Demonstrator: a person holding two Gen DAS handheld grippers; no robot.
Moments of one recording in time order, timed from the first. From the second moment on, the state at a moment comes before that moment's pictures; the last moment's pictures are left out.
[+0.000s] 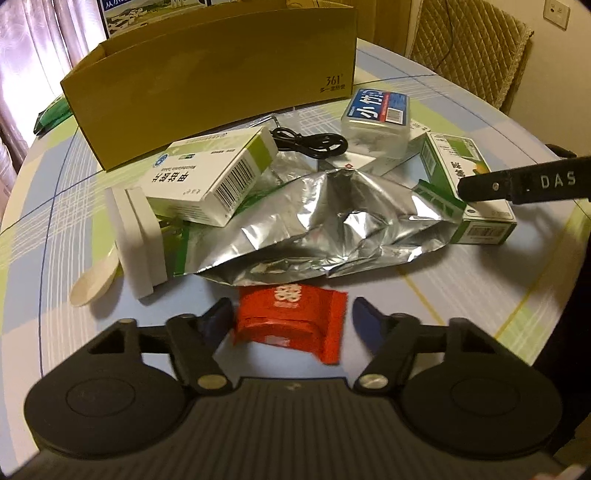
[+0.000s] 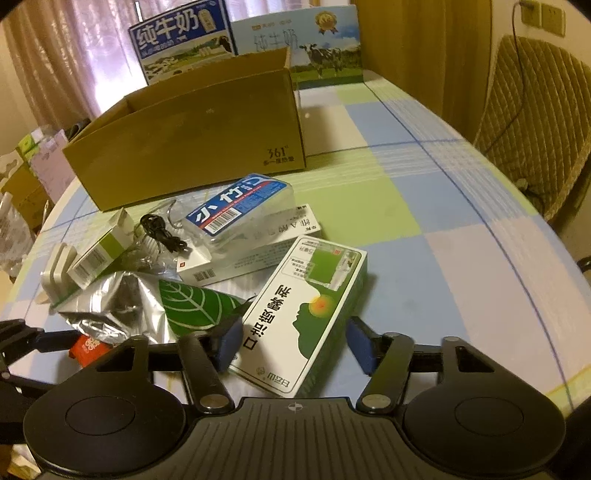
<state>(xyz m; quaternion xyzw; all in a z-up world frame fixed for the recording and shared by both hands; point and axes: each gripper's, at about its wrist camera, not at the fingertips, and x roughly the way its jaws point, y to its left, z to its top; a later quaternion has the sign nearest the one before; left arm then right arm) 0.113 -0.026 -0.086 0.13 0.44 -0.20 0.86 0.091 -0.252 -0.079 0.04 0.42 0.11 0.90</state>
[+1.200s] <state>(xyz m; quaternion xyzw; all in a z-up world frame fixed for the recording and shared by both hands) 0.092 -0.028 -0.088 0.11 0.43 -0.20 0.88 0.078 -0.258 -0.097 -0.01 0.43 0.07 0.90</state>
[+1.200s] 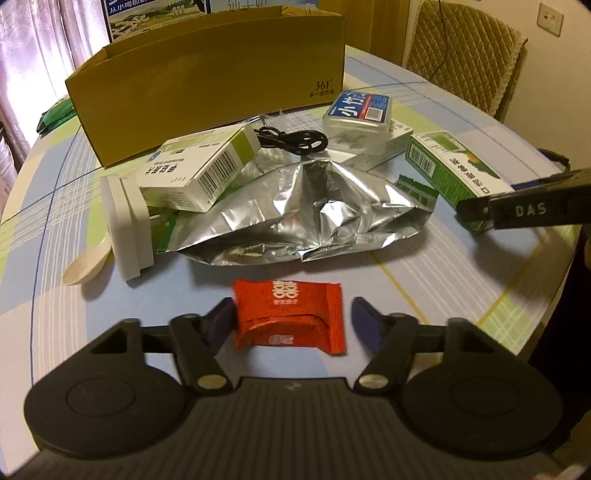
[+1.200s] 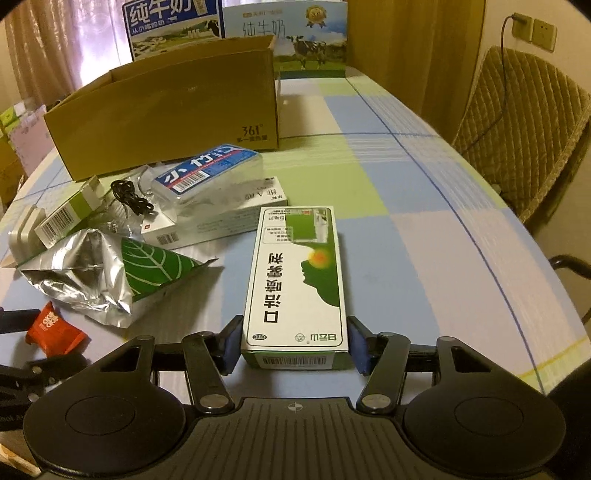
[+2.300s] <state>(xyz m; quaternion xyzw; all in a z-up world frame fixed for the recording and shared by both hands) 0.083 -0.035 -0.068 0.10 0.41 -0.19 0.88 0.064 -0.256 -0.075 -0.02 0.37 0.08 0.92</state>
